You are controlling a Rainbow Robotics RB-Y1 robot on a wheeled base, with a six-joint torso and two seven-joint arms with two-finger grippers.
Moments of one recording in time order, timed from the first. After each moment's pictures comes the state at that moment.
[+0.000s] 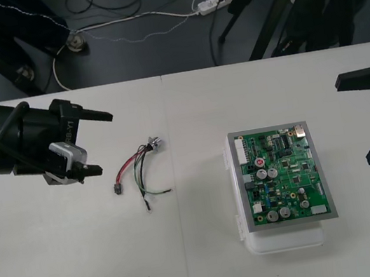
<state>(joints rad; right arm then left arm) -0.04 -0.62 -0.45 -2.04 0.98 -1.57 -0.54 -0.41 1.19 -0.33 -2.02 -1.40 -0.98 -0.21</state>
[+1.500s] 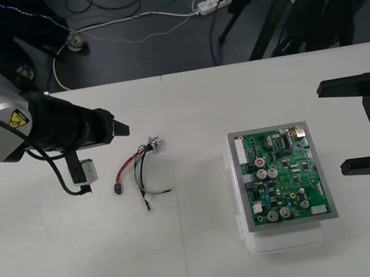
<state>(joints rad) -0.03 -0.51 -0.41 -2.05 1.03 -1.57 -0.41 -0.74 0.98 -0.71 -1.70 -1.98 -1.01 -0.99</state>
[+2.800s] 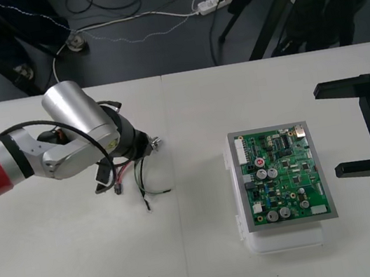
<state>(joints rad) -0.03 -0.51 -0.40 -2.05 1.05 -1.57 -0.36 -0.99 0.71 -1.13 -1.38 -2.33 -0.99 -1.11</state>
